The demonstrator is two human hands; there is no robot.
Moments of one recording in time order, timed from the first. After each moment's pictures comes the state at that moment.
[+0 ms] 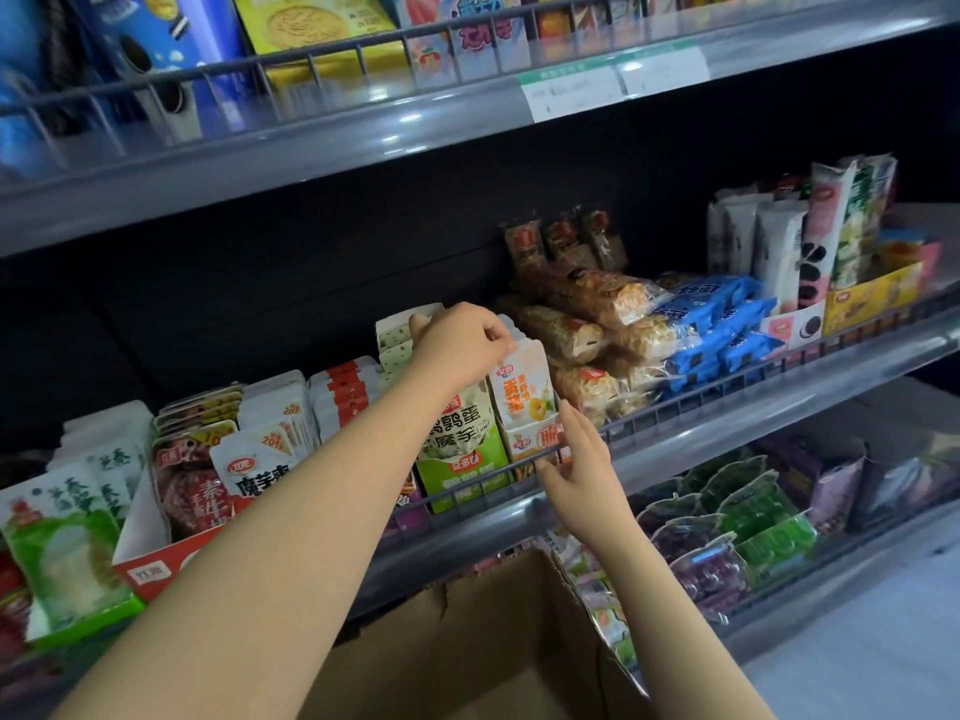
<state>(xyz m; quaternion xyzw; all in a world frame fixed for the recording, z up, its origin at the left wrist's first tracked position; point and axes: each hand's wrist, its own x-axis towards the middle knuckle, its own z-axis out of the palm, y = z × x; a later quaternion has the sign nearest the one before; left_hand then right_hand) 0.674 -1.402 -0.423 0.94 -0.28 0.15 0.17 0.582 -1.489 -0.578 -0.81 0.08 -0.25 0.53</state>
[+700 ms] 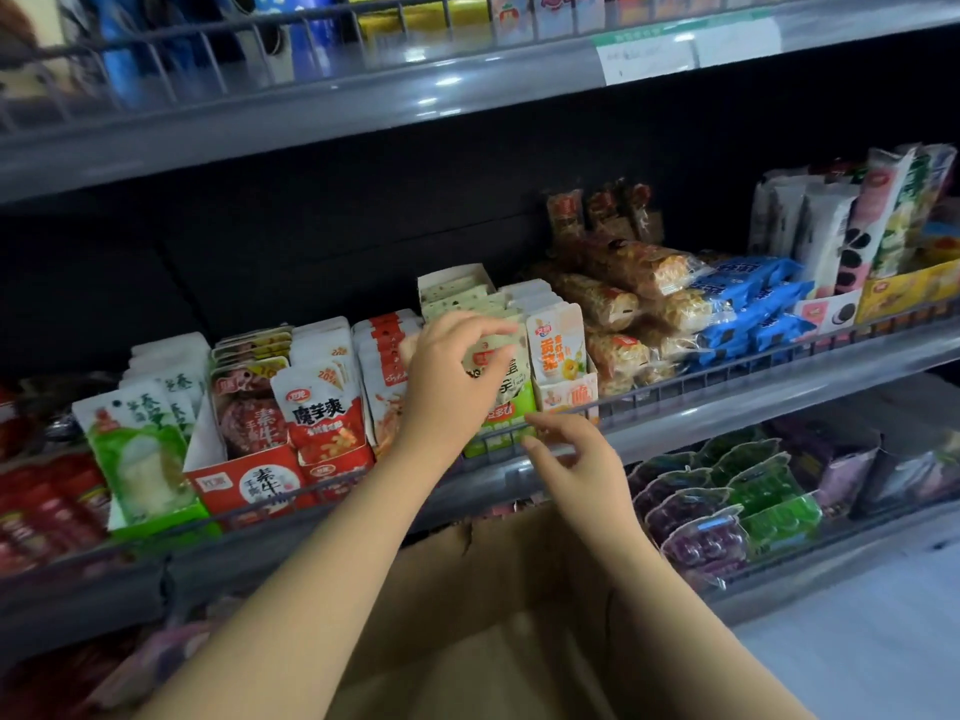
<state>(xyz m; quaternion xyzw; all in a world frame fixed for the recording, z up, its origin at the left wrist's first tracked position) 0.606 -1.326 -0.468 0.82 -0.33 0.28 0.38 0.540 -1.440 -0.562 -0.79 0.04 -0.29 0.55</state>
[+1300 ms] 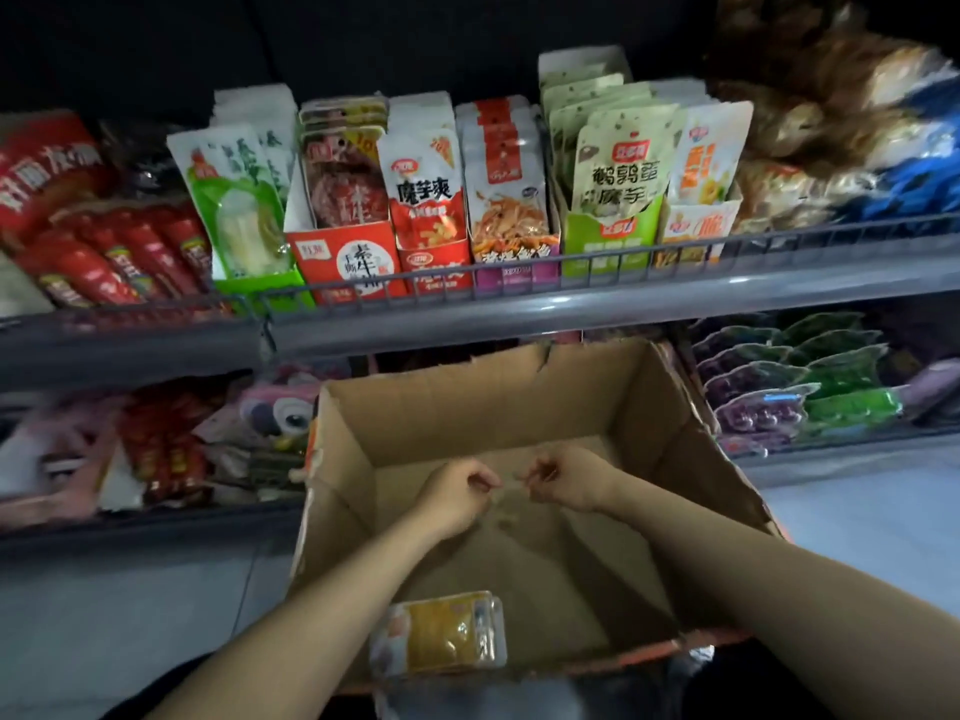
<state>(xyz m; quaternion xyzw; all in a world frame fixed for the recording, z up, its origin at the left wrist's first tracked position) 0.520 -1.183 -0.716 0.90 -0.04 -0.20 0.39 0.515 -1.361 -0.705 -0.89 -0.01 0.23 0.40</state>
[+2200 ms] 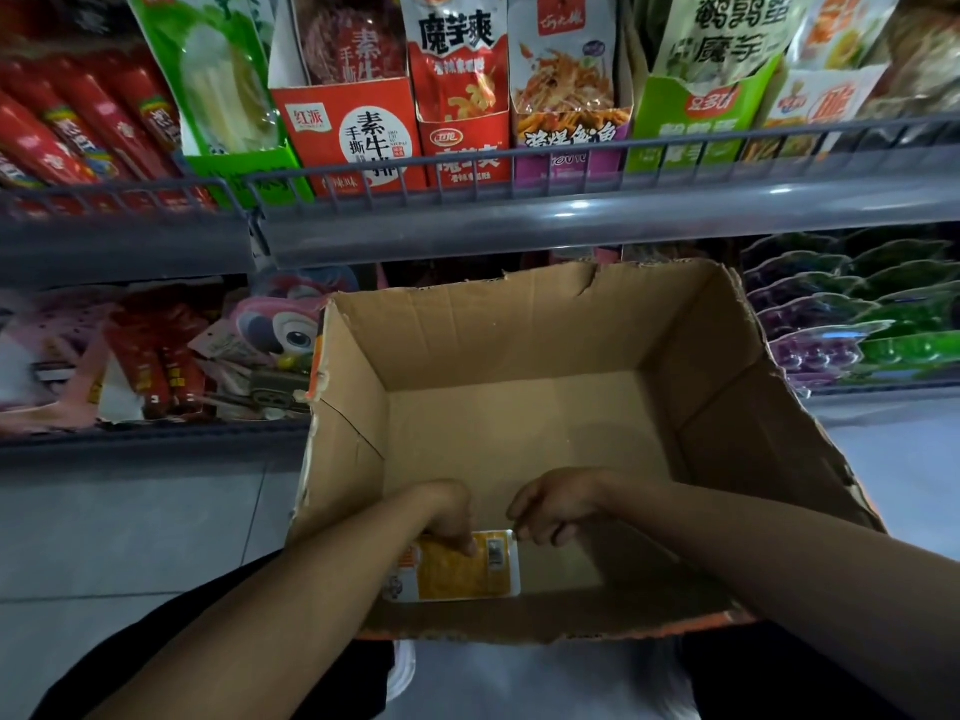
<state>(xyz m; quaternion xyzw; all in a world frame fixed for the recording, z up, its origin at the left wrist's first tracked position) 0.501 -1.149 -0.773 0.84 -0.10 -0.54 0.02 0.490 -1.320 -0.796 -0.70 0.05 0.57 0.42</state>
